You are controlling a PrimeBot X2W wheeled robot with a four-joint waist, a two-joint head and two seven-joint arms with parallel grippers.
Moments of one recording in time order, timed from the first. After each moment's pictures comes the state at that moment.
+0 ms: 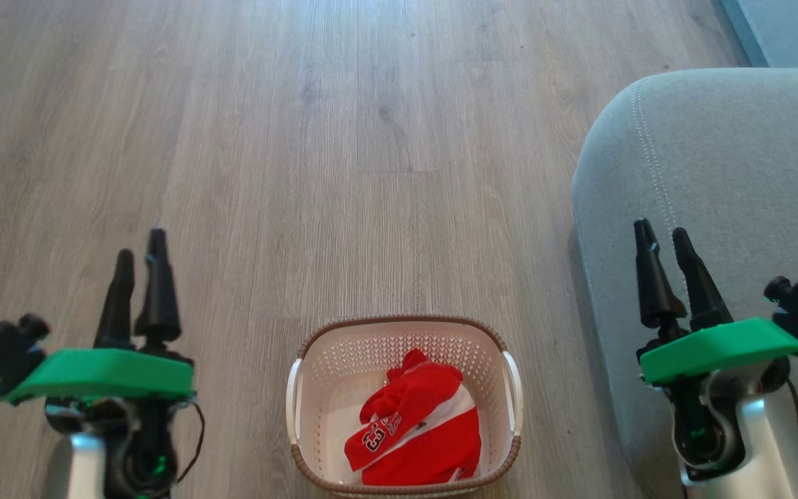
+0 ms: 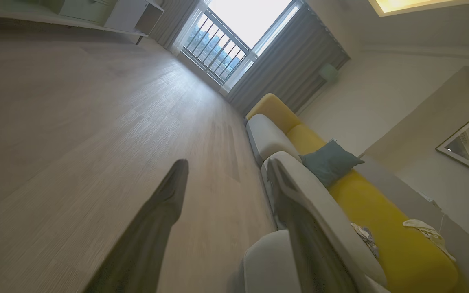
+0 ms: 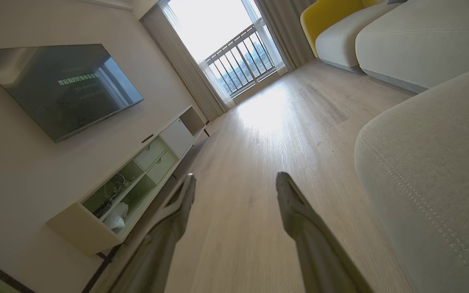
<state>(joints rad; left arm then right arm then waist) -0.07 0.03 0.03 -0.05 -0.84 0.04 -0.08 -0.12 -0.04 0.00 0.11 0.67 0.13 -0.08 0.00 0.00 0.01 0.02</state>
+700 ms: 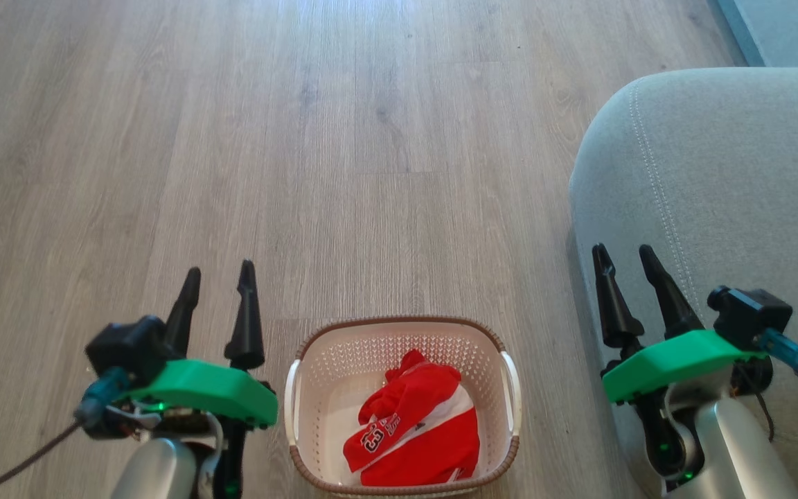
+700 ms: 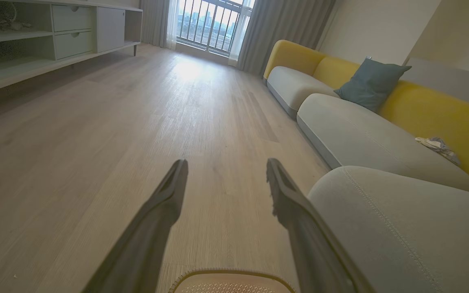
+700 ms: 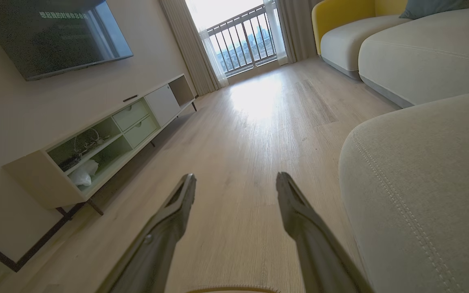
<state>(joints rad) -0.07 0.11 -0.23 0.00 -0.47 0.21 -0.14 -0.14 -0.04 0.06 0.22 0.43 0.13 -0.14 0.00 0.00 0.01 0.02</state>
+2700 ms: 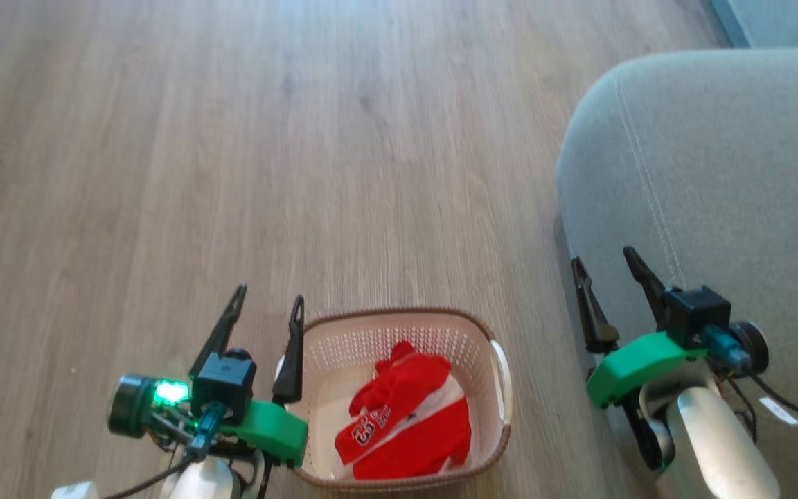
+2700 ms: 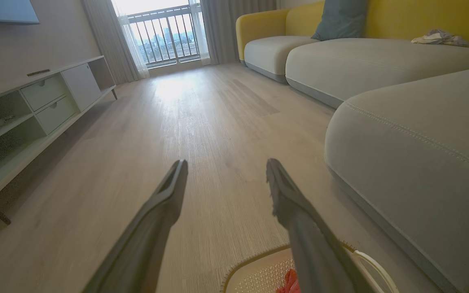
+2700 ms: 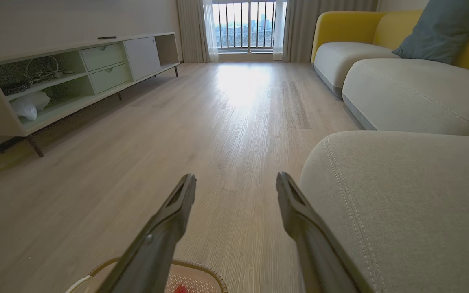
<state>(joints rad) -0.06 0.08 -0.29 0.13 -0.03 0.16 -0.25 -0.22 -0.04 0.07 0.43 0.10 0.13 -0.25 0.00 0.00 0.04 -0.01</state>
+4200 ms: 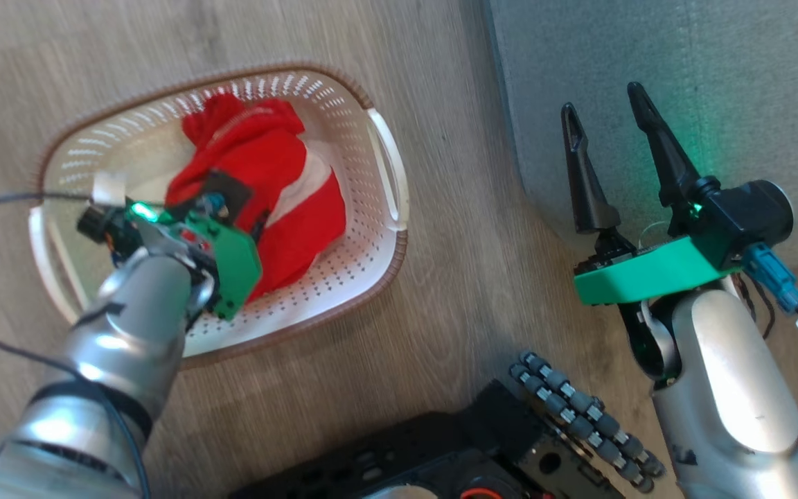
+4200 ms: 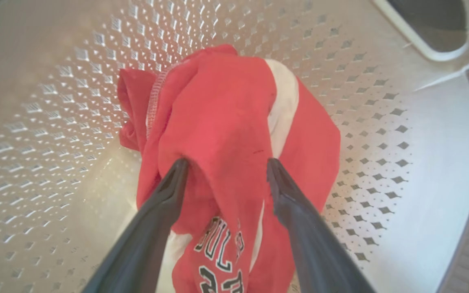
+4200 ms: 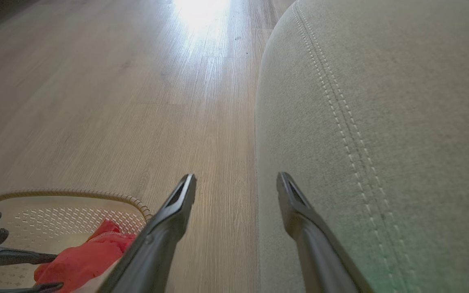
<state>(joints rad) -0.88 0.11 -0.55 1.21 -0.02 -0.13 -0.25 -0.38 -0.04 0.14 0.12 0.12 0.13 -0.25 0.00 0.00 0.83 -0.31</state>
